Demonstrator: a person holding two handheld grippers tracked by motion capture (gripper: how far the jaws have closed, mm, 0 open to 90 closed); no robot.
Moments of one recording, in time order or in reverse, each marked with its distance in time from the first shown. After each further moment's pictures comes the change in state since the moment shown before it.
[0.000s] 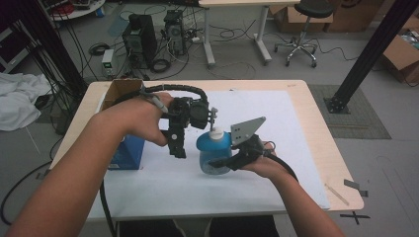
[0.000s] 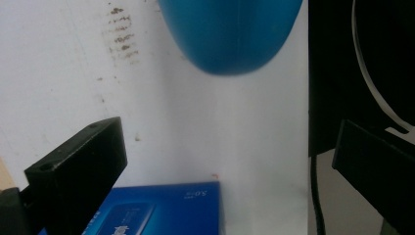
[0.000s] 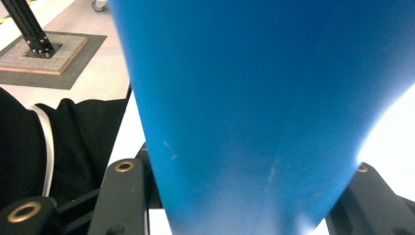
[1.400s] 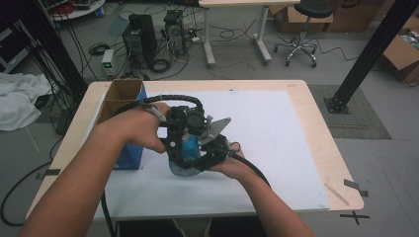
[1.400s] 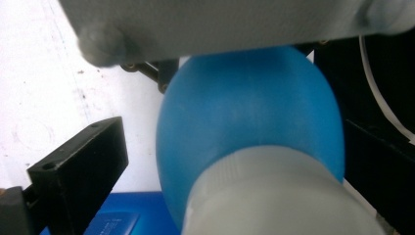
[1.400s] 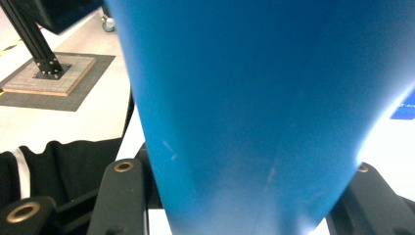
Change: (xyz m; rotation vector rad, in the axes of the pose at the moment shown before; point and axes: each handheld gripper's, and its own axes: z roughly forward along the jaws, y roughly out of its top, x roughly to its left) left arm -0.001 -0.009 0.028 0.006 -0.017 -0.043; right arm -0.005 0.031 0.070 -0.057 0.034 0.008
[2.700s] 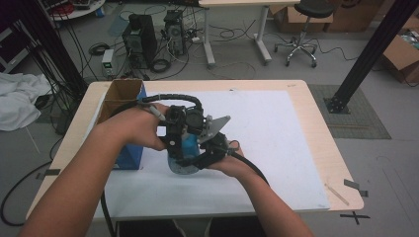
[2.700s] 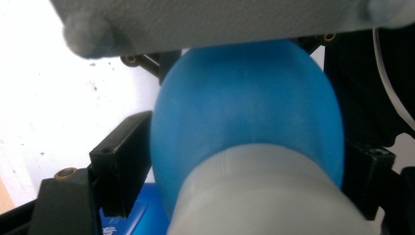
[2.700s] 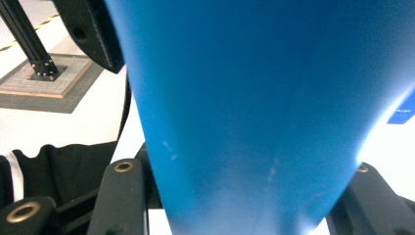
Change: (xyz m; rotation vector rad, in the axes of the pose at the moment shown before) left arm -0.002 -0.001 -0.004 0.015 0.039 0.001; right arm -0.002 0.004 0.000 -0.009 -0.003 0.015
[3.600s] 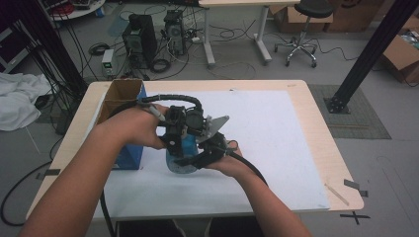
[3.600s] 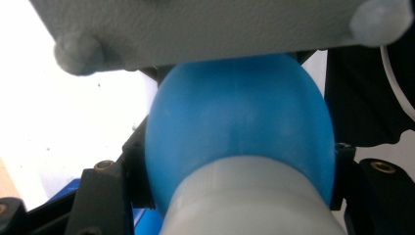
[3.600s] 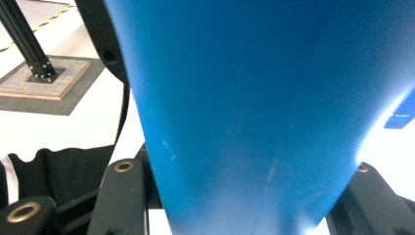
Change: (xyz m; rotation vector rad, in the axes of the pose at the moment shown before) left arm -0.003 0.001 -0.002 0.018 0.023 -0.001; right arm 0.000 0.002 0.003 -0.013 -0.004 -0.001
